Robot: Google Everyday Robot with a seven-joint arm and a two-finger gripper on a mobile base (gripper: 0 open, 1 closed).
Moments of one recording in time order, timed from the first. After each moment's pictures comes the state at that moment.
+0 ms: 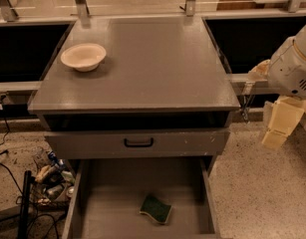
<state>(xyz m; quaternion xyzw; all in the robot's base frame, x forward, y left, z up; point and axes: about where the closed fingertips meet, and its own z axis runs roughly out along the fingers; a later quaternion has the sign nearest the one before) 0.440 -0.212 0.917 -0.63 0.77 0.03 0.15</state>
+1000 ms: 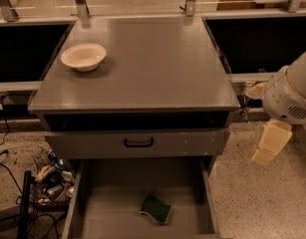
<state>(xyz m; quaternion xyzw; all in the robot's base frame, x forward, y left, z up) 0.440 -0.219 0.870 -0.60 0.79 0.03 0.16</state>
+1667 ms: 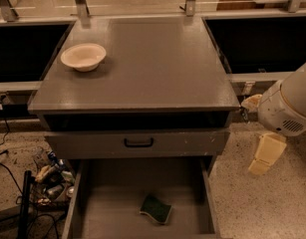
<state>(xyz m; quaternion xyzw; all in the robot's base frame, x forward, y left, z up) 0.435 -0.219 0.840 -0.60 0.78 0.04 0.17</state>
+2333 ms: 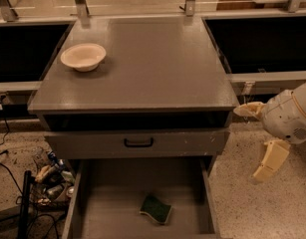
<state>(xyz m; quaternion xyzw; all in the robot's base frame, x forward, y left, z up) 0.427 -0.208 0.828 -0.63 0.73 0.15 0.23</state>
